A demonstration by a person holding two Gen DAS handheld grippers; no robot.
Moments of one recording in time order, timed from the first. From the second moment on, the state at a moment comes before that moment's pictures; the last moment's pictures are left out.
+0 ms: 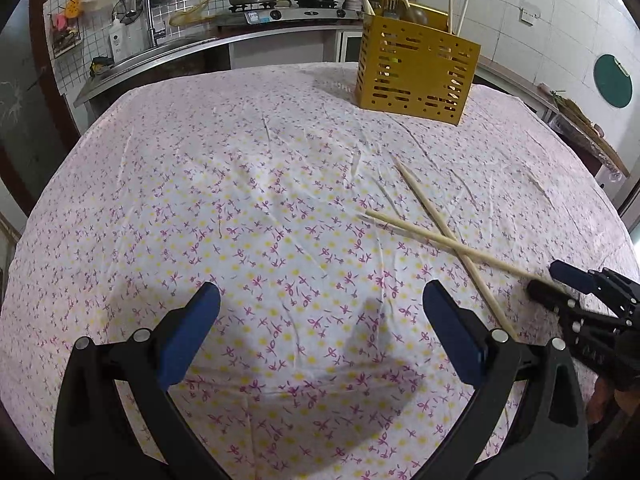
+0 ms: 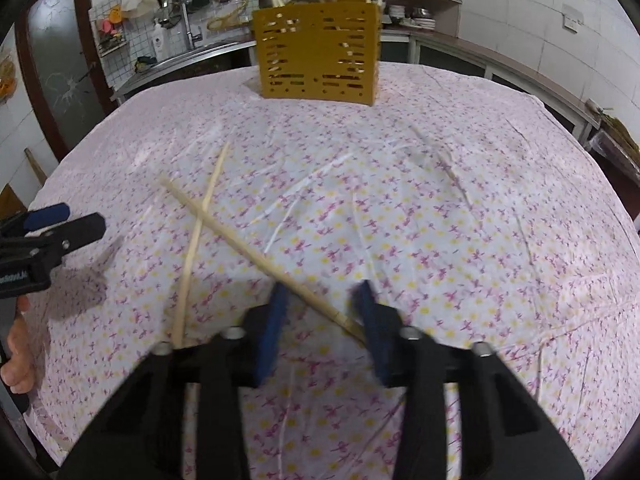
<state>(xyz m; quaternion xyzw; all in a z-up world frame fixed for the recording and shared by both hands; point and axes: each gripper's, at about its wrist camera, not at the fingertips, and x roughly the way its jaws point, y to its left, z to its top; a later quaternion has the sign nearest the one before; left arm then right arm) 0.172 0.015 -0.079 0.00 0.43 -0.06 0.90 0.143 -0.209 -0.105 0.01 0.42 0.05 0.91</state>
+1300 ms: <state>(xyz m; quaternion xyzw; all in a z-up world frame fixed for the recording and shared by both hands) 0.279 -0.076 -0.095 0.02 0.50 -0.11 0.86 0.172 -0.275 -0.103 0.09 0.45 0.01 0.89</state>
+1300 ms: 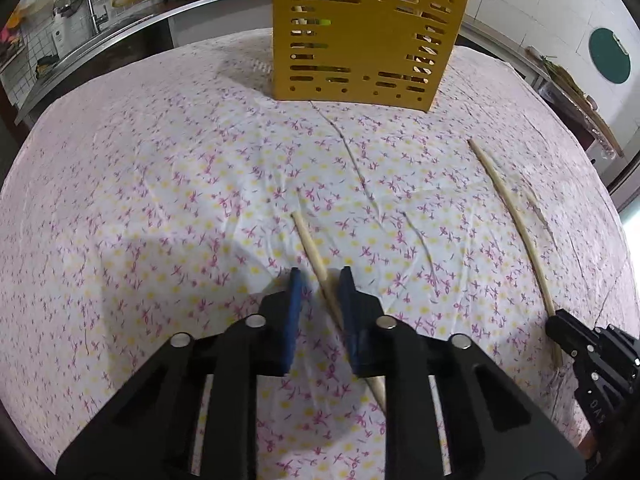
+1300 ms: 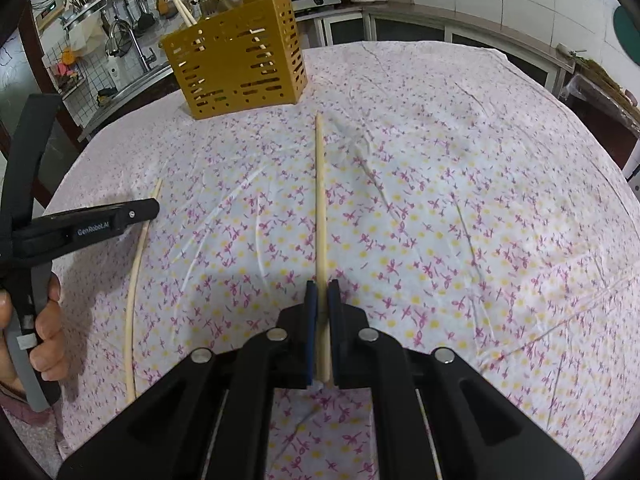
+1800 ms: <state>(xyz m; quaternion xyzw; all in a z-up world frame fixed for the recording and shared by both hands) 0.291 -0.074 -0.083 0.03 0.51 -0.14 0.85 0.236 -0.281 -0.101 0.10 0.48 0.03 0.87</state>
